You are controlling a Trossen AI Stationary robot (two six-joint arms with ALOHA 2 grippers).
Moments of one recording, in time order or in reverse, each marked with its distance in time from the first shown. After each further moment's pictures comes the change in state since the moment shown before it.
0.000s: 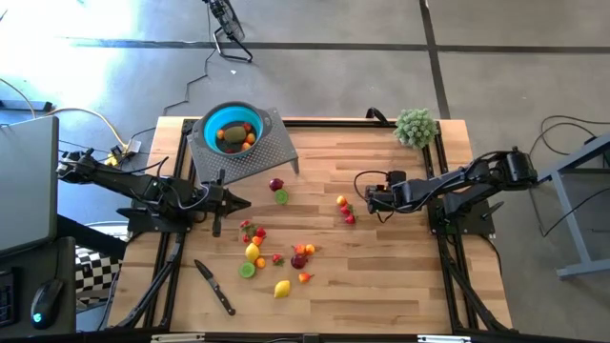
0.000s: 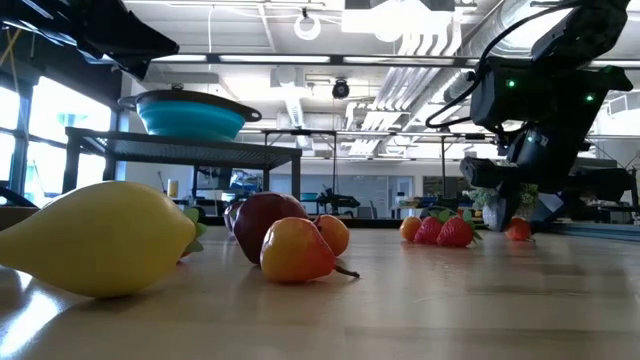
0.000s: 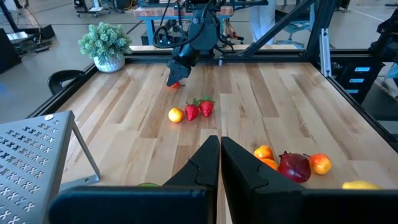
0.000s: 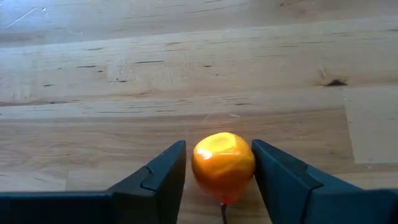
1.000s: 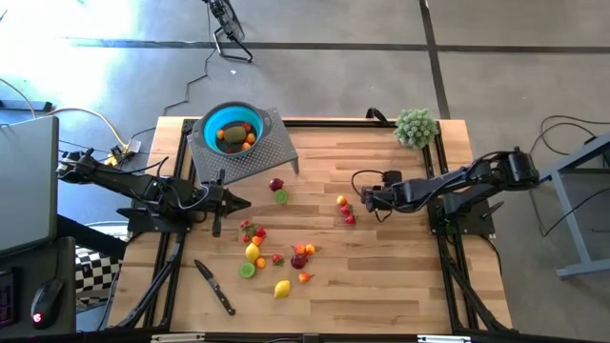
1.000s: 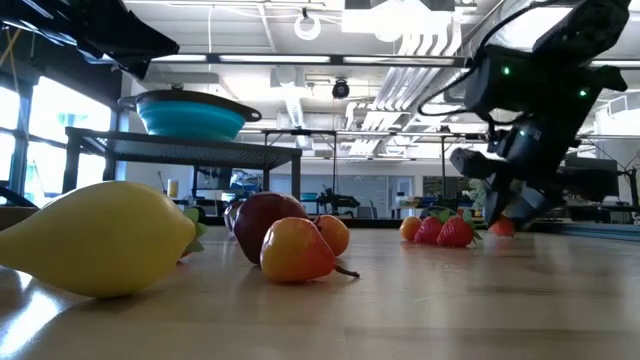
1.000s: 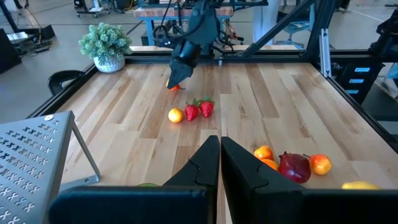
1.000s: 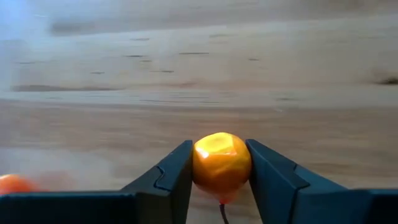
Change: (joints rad) left arm 0.000 0.000 0.000 0.002 0.000 0.000; right arm 0.001 -0.023 0.000 0.106 -0.031 -0.088
